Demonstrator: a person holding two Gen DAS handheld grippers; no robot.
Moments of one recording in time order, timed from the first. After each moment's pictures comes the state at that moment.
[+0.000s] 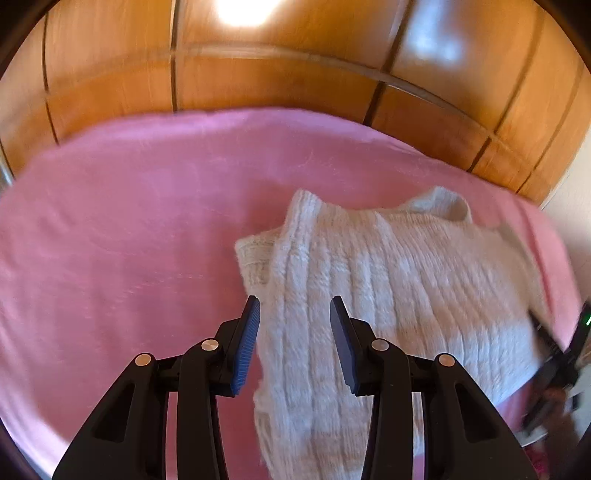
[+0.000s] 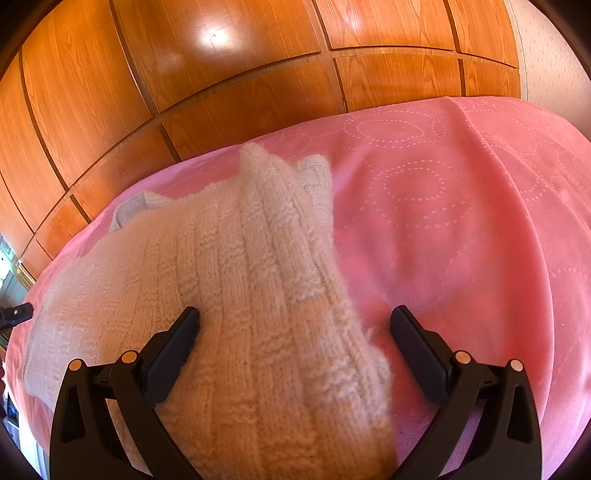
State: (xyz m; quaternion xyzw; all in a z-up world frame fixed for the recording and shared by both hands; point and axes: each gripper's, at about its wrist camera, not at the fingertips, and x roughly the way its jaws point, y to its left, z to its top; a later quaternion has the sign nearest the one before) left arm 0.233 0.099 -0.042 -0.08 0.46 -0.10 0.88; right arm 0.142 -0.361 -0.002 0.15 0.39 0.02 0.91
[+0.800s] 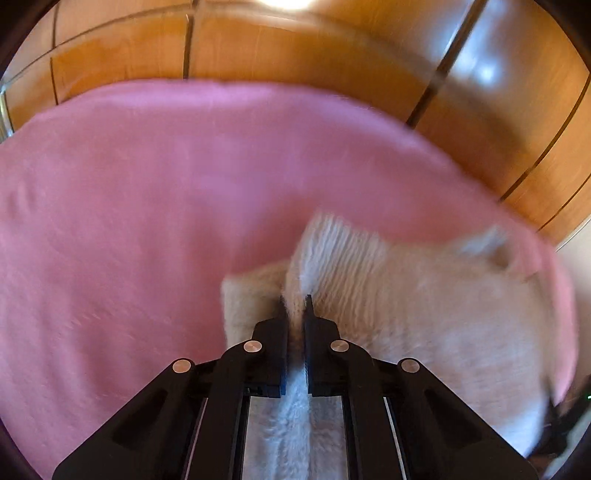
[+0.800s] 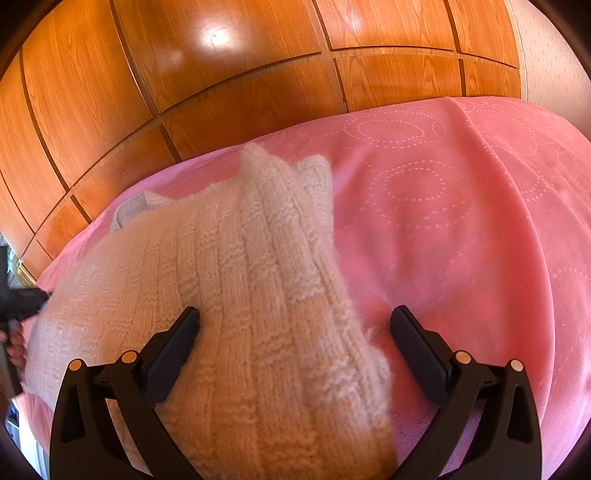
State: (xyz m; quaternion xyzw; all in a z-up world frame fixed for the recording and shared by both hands) left arm 0.292 0.080 -0.083 -0.10 0.47 -0.04 0.87; right arm 0.142 -0.361 -0.002 0.15 0.39 0.02 0.91
